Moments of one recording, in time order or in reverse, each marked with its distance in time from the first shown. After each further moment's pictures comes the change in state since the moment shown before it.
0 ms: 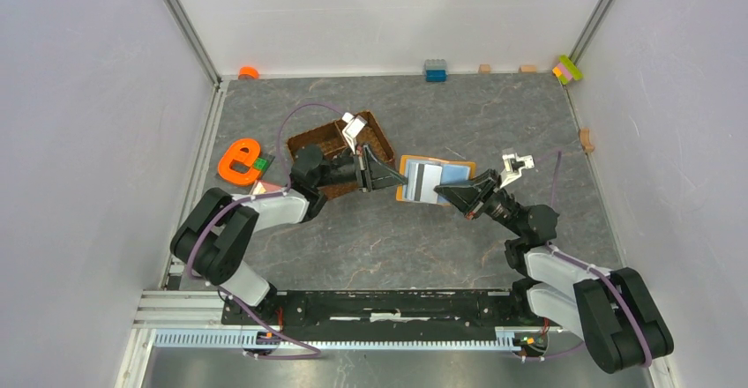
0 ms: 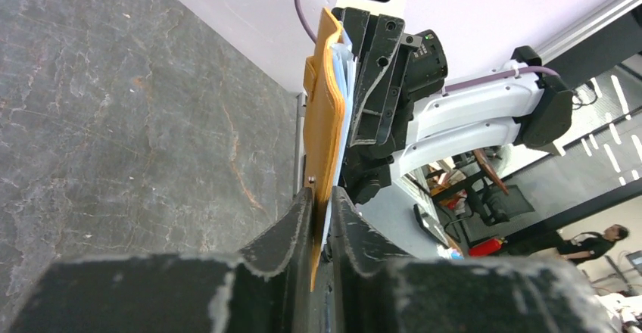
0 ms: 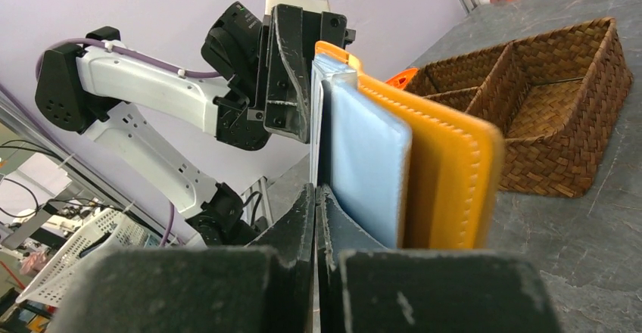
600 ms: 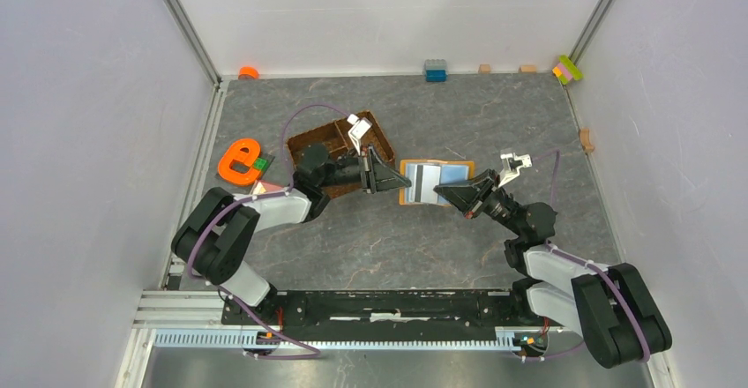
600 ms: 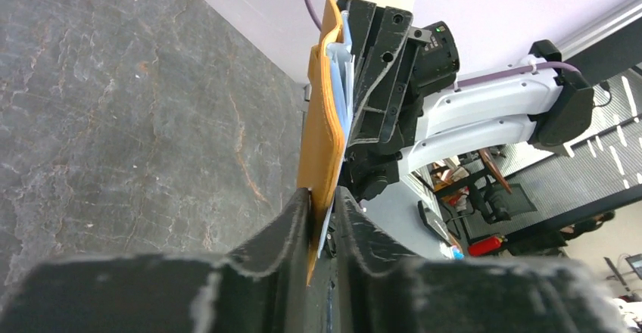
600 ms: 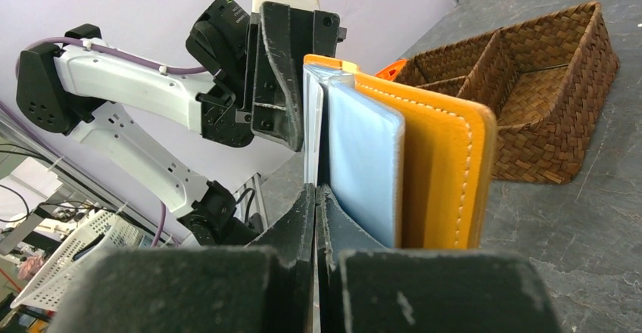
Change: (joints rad) left arm -0.029 0.008 0.015 -0.061 -0.005 0.029; right arm -0.003 0.028 0.000 -0.014 -0.002 -0.014
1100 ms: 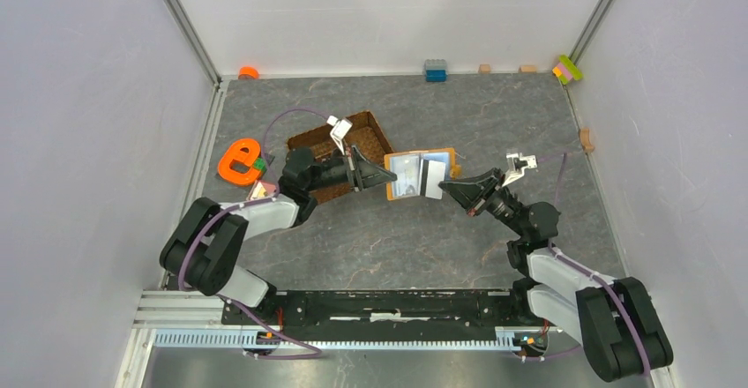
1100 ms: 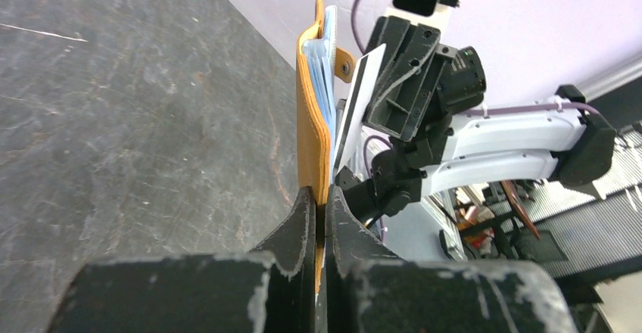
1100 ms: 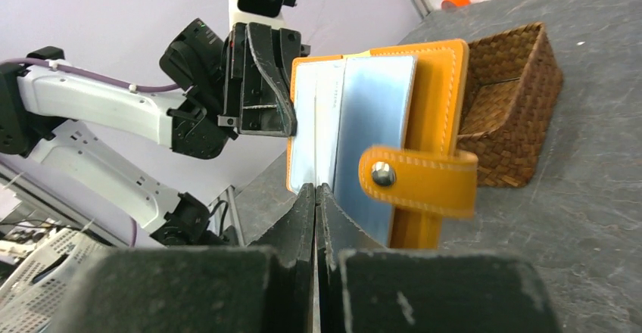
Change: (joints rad) left arm 0.069 -0.075 -0.076 -0.034 -0.061 0.028; right arm -0.031 -0.065 0.000 -0.095 0.031 -0.053
